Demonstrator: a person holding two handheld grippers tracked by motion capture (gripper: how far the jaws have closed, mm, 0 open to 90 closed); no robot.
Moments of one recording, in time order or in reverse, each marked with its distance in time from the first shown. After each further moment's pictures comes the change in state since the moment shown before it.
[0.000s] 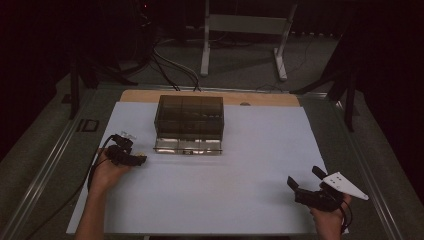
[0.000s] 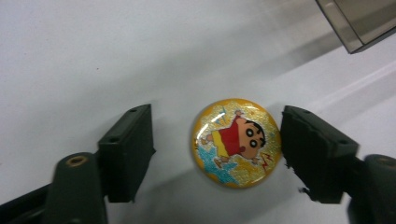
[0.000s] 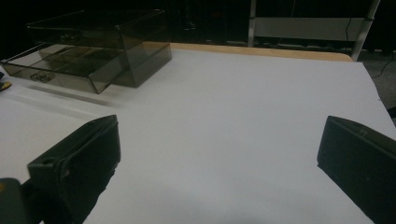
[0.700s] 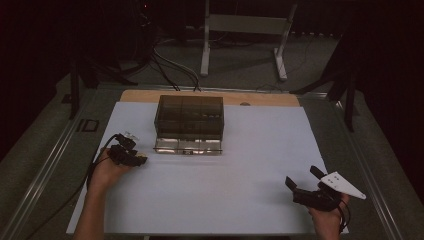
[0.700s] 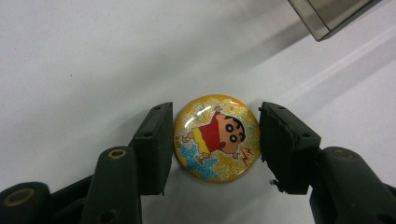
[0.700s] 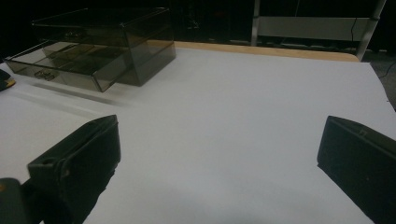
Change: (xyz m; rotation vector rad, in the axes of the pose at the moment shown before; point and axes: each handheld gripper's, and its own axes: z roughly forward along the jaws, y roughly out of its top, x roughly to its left) left arm -0.004 0.005 0.000 0.039 -0.053 0.066; right arm 0.003 0.000 0.003 0.005 0.011 -0.009
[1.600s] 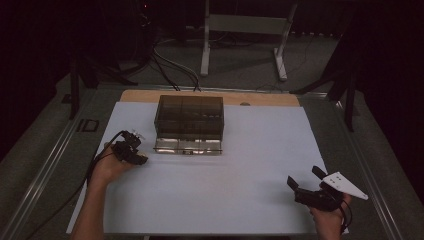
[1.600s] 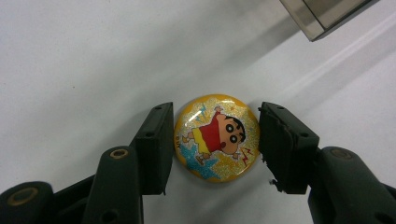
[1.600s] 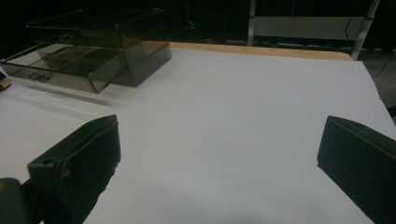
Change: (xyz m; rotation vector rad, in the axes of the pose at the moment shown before) left arm -0.008 0.018 -0.001 0.112 0.050 0.091; right arm -0.004 0.000 -0.002 -0.004 -0.014 0.011
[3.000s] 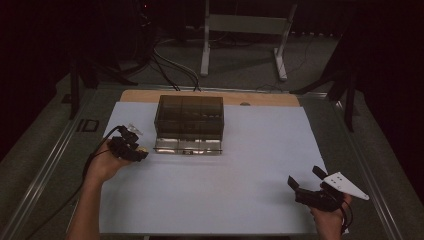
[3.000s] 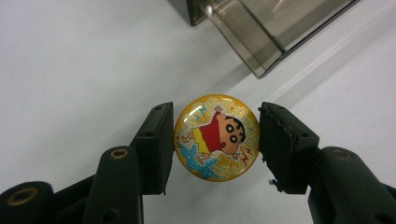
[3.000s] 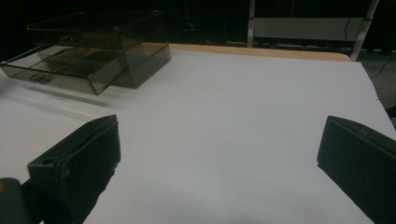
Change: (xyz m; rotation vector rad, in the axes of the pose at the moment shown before) left arm -0.004 0.007 -0.036 -0.100 -0.023 0.042; right arm -0.001 0.000 -0.001 -0.003 0.000 0.001
